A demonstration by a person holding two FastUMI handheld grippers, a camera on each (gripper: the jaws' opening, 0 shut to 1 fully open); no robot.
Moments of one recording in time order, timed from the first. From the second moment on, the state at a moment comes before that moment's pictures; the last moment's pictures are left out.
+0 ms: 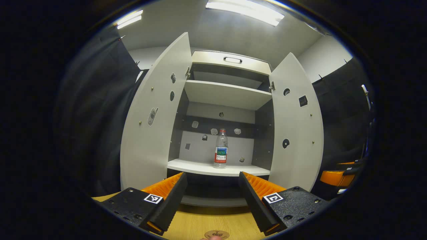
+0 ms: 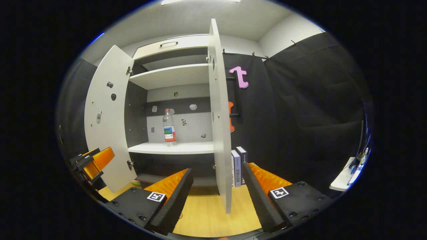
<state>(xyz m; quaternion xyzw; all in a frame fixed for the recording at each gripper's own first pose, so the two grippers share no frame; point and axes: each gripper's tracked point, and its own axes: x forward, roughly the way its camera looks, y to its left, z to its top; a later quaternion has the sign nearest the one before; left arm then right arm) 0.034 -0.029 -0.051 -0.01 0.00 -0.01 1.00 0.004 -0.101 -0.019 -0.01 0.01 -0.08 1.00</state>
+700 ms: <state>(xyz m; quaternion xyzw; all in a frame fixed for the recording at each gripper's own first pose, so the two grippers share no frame) 0.039 -0.005 -0.062 -0.03 0.03 0.00 1.00 0.076 -0.223 0.110 -0.04 -0.04 -0.15 0.99</state>
